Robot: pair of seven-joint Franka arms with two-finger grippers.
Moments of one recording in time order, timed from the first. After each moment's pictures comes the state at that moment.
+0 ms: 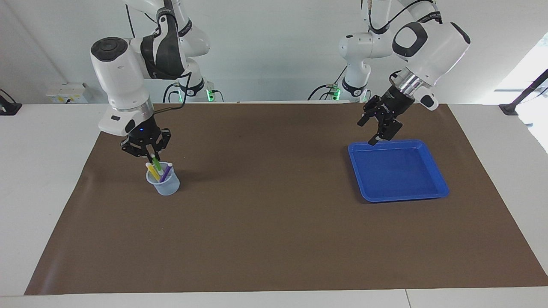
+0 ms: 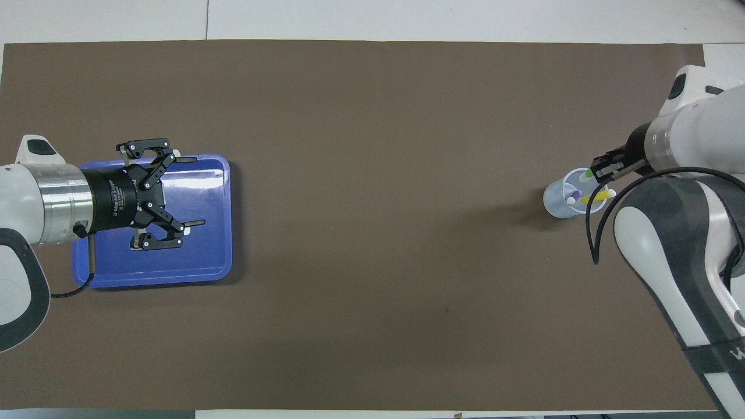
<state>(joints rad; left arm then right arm) 0.00 -0.22 -0.17 -2.14 -0.60 2.14 -1.41 0.09 0.01 -0.04 -1.93 -0.07 2.09 -0.38</state>
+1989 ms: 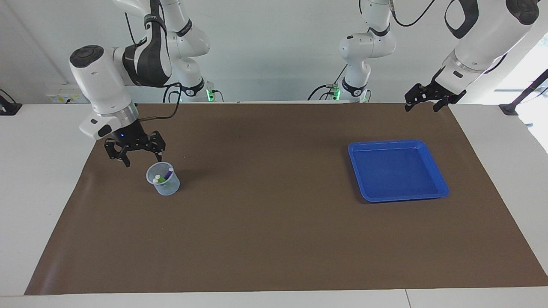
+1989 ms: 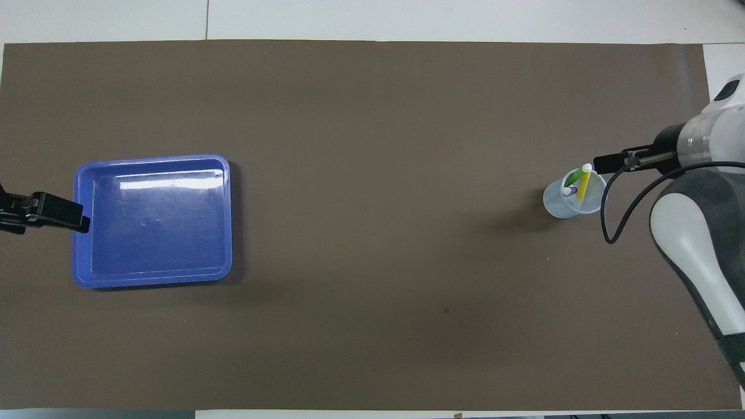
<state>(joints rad) 0.07 -0.09 -0.09 -1.71 -0.05 1.47 0.05 0.08 0.01 -0.12 -1.91 0.04 2.06 -0.20</state>
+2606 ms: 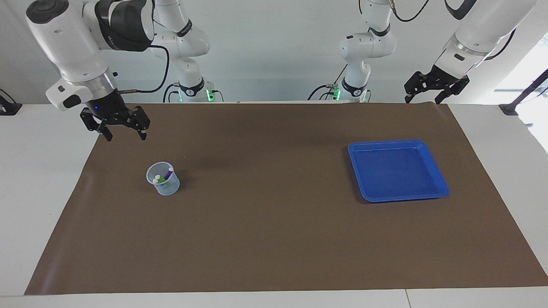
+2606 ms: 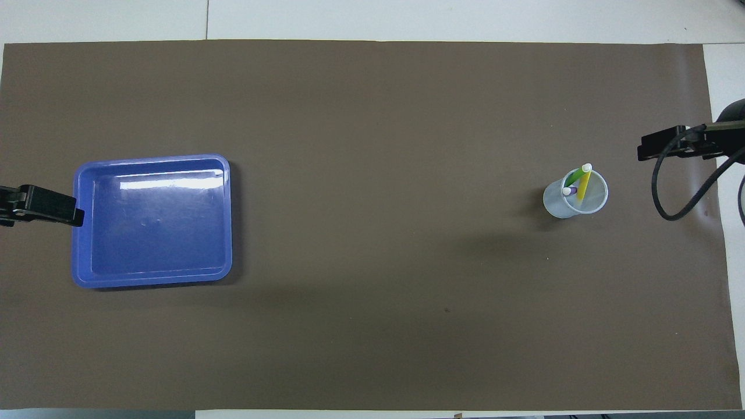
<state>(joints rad) 0.05 -0.09 -0.11 -1.63 -0.05 1.43 0.03 0.09 0.03 -0.13 -1.63 0.01 1.71 -0.04</state>
